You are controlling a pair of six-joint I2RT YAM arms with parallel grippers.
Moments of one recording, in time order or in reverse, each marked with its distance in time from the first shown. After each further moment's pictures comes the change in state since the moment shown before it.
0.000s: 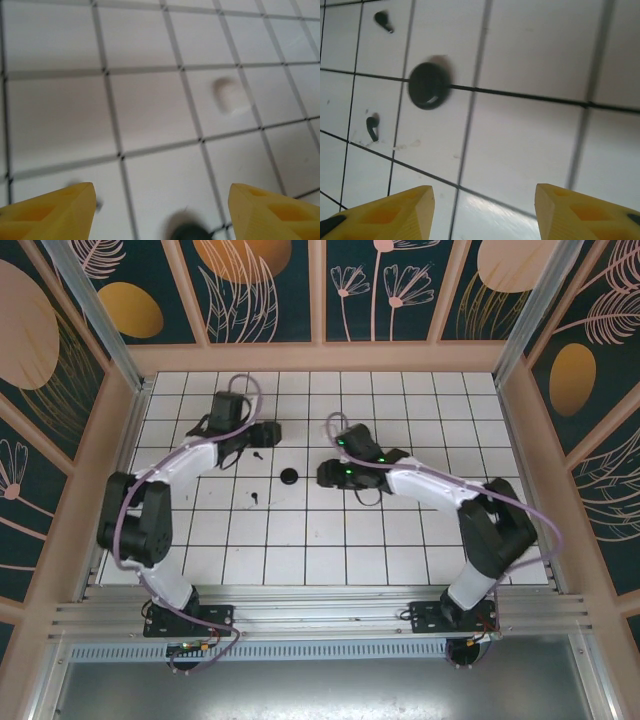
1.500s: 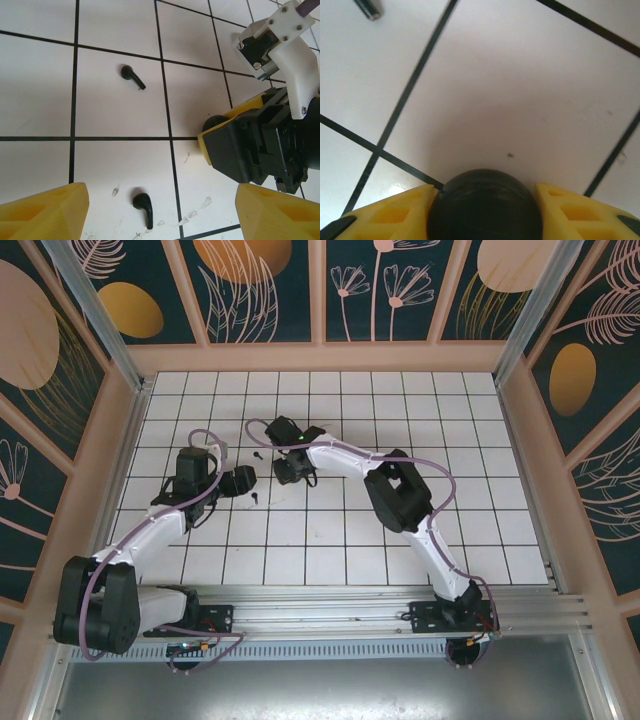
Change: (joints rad) left arm 0.081 -0.491 -0.546 0.135 0.032 -0.099; right arm 0.123 0.654 0.777 -0.377 0.220 -0.267
